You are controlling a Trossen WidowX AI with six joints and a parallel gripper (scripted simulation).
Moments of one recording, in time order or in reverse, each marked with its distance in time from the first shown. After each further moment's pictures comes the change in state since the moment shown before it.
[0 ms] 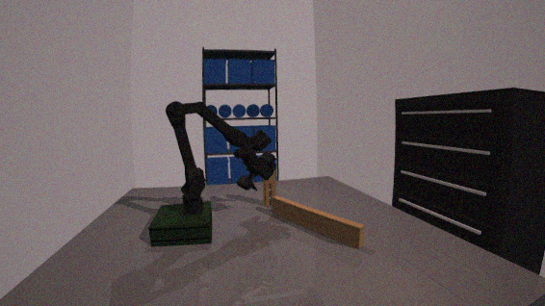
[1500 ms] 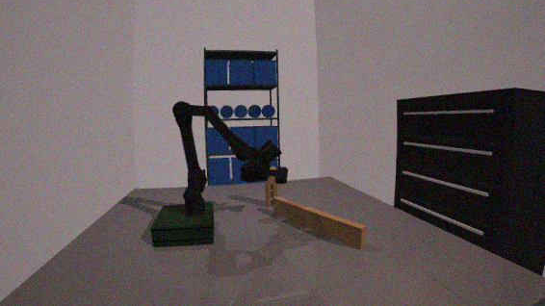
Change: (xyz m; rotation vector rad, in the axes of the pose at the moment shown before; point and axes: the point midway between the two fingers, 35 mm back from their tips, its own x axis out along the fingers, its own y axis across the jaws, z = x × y) arm -0.014 0.005 0.033 -1.993 -0.117 0.444
